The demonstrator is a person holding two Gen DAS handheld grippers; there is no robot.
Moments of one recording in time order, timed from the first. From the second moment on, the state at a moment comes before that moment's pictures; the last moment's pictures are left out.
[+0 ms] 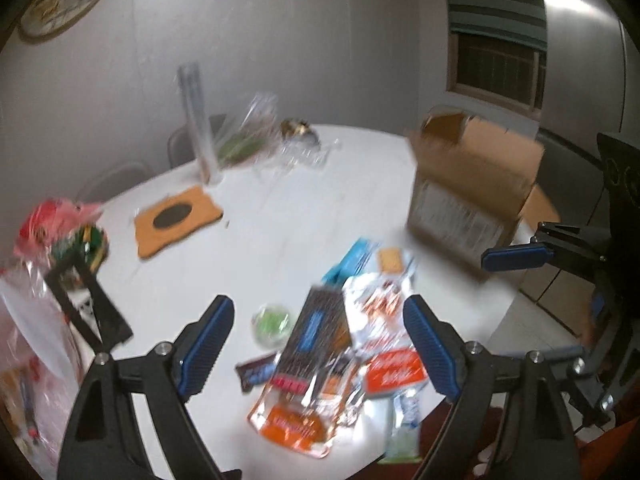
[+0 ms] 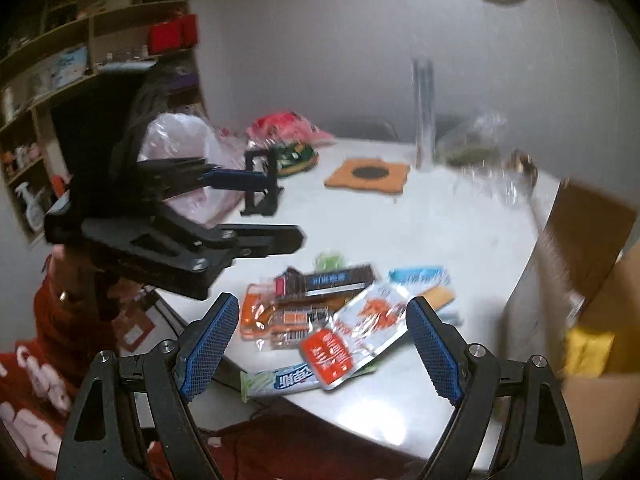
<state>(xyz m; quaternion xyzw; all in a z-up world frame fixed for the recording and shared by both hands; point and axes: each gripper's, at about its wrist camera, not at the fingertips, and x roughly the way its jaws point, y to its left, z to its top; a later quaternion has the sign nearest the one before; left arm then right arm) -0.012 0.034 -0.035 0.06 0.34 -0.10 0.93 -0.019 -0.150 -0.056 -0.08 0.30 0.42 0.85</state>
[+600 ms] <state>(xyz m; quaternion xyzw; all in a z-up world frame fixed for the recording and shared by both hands) 0.027 0.062 -0.130 0.02 0.40 -0.16 0.90 0.006 -0.106 -0.144 -0.04 0.34 0.26 0.90</state>
